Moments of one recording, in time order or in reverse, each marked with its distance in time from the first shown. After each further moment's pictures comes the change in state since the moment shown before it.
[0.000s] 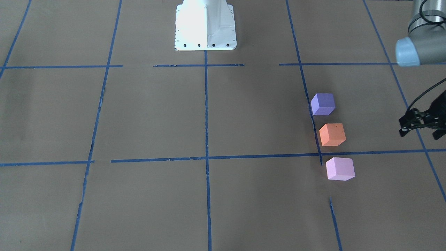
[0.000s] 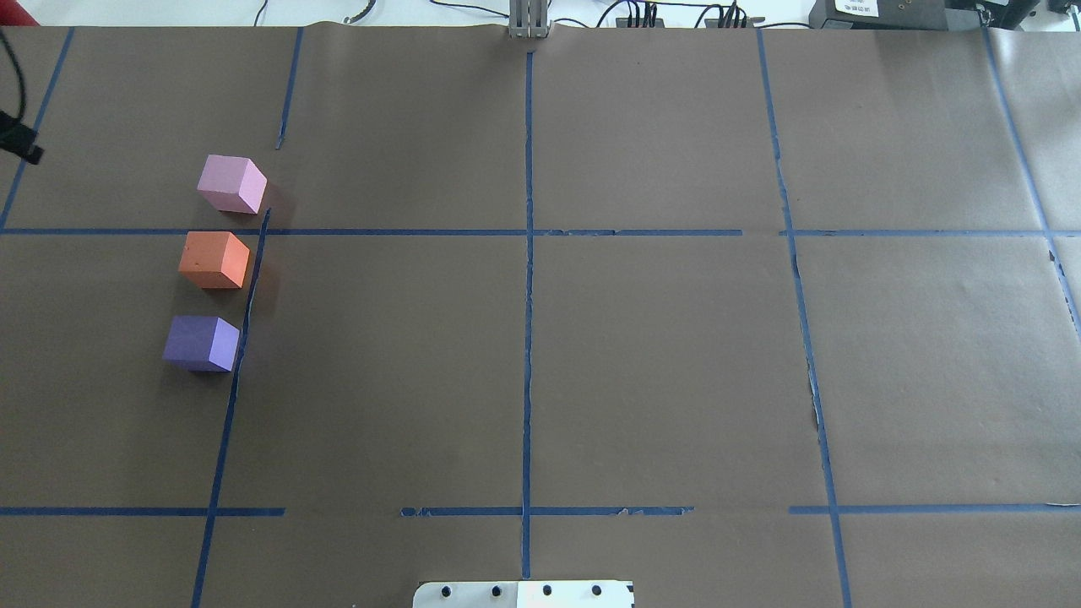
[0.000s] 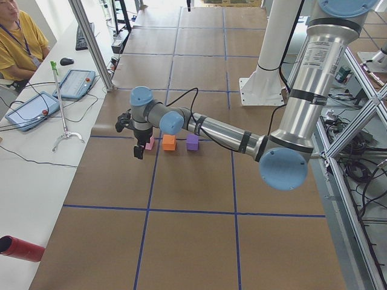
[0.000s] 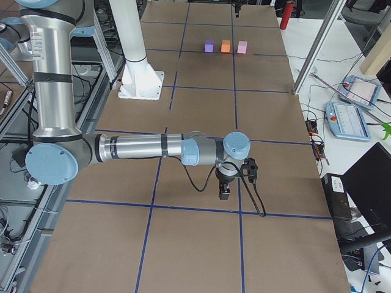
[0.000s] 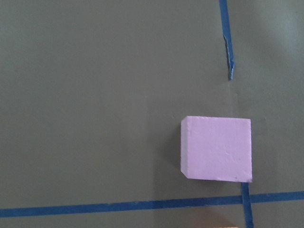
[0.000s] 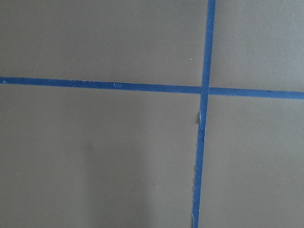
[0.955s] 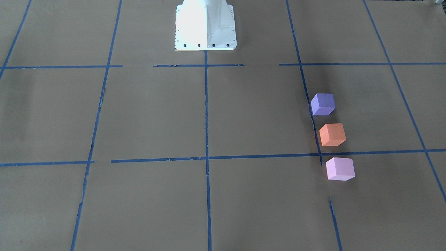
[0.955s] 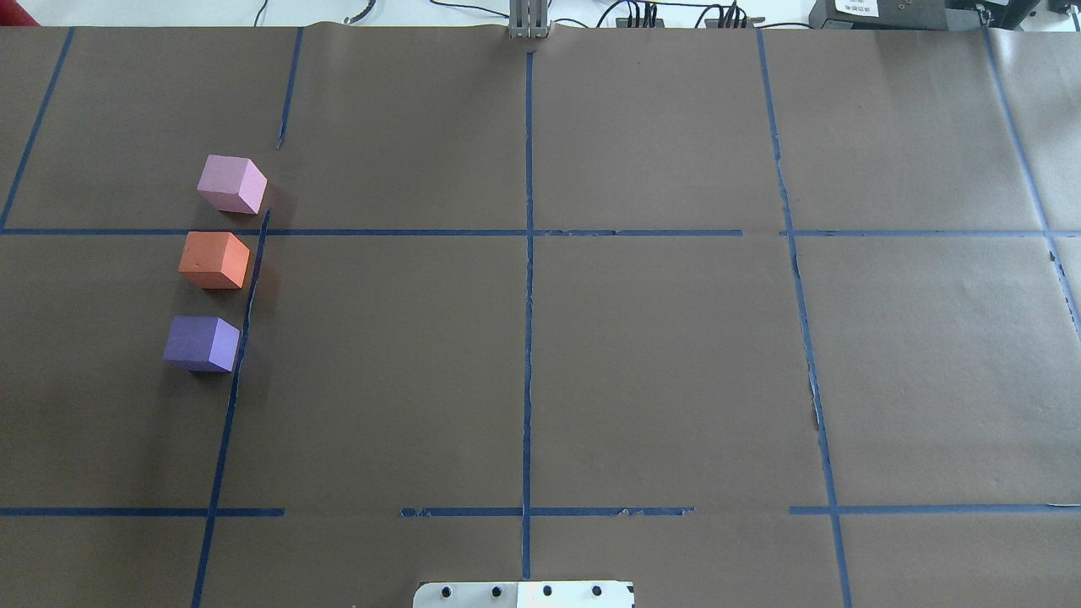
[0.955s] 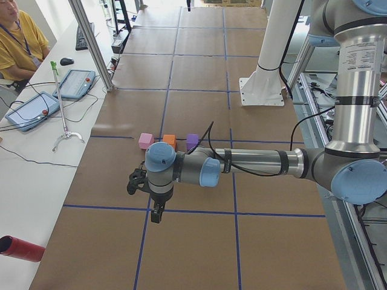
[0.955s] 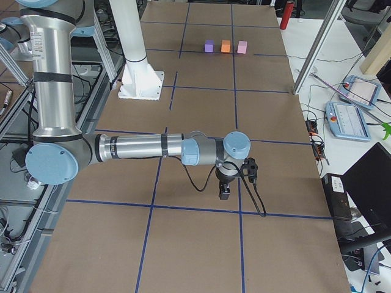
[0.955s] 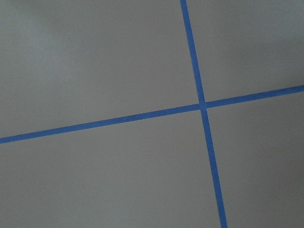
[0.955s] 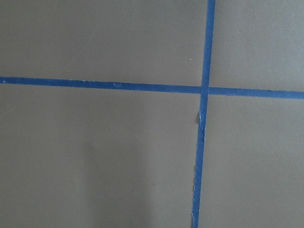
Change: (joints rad) left arm -0.265 0.217 0.019 0.014 -0.074 0.270; right arm 0.000 0.000 0.000 0.000 0.000 0.000
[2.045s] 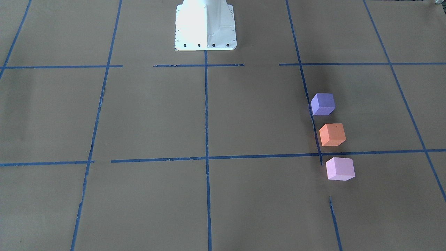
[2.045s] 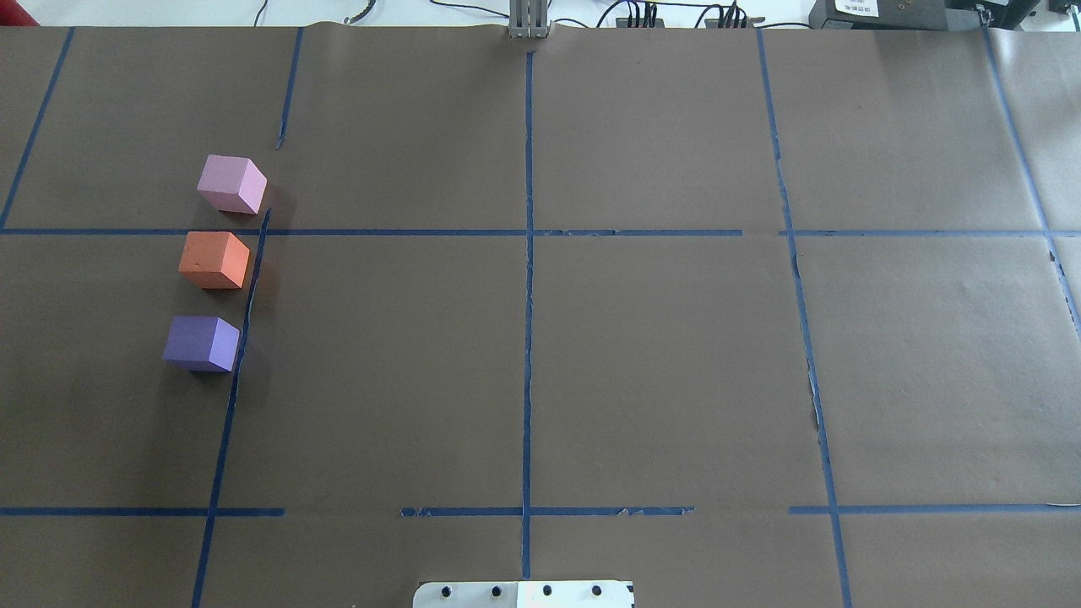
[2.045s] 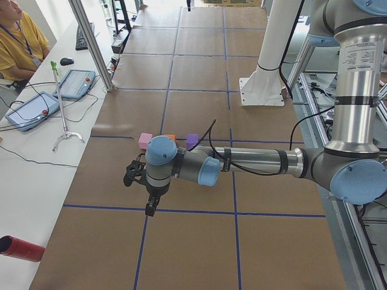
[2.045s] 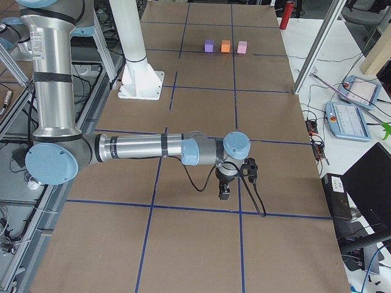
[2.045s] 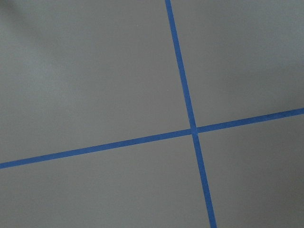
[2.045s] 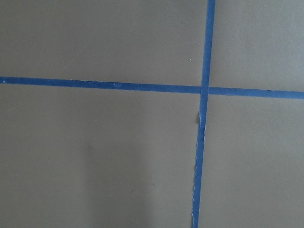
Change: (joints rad) left arm 0.000 -0.002 -0.011 -0.094 -0.006 -0.027; right arm 0.000 0.000 0.000 0.000 0.000 0.000
